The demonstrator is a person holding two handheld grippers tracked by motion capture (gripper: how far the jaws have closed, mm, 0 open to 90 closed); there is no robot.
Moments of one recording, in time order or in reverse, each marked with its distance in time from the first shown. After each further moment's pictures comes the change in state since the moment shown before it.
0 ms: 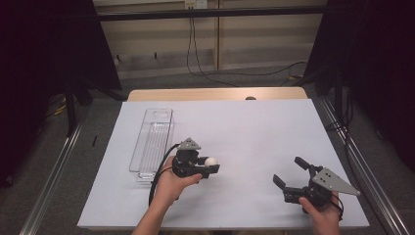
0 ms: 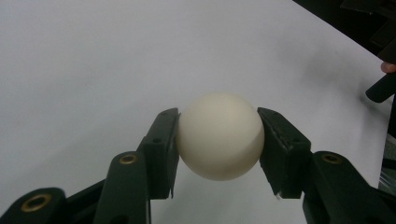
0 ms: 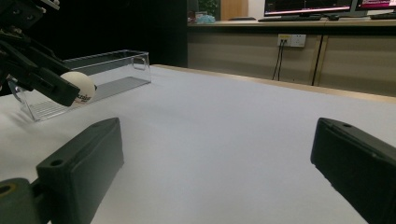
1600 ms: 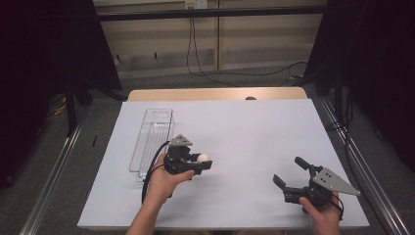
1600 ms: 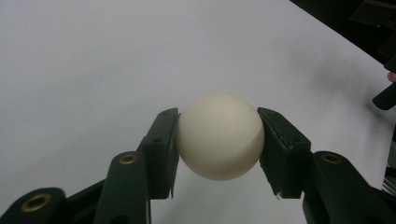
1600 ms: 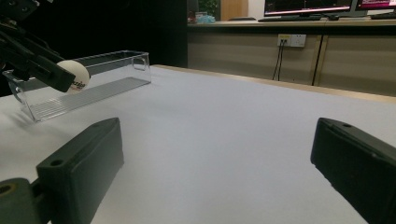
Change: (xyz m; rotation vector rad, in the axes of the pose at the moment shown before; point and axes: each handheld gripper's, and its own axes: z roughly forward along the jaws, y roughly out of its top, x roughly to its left) left arm 0.011 0.002 -0.018 -0.013 0.036 -0.029; right arm 0.000 0.000 0.000 -0.003 -0.003 0.007
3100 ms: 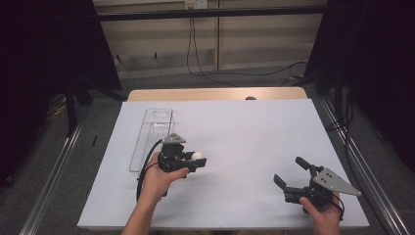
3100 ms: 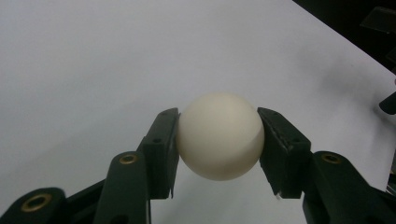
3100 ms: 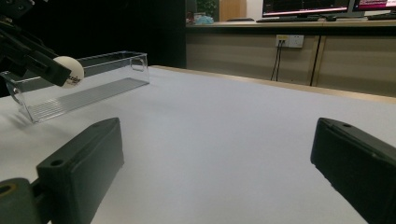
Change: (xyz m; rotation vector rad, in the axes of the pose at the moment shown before) left arm 0.011 0.000 -0.012 -0.004 0.018 -0.023; right arm -0.001 0.000 -0.001 -0.002 0.000 0.000
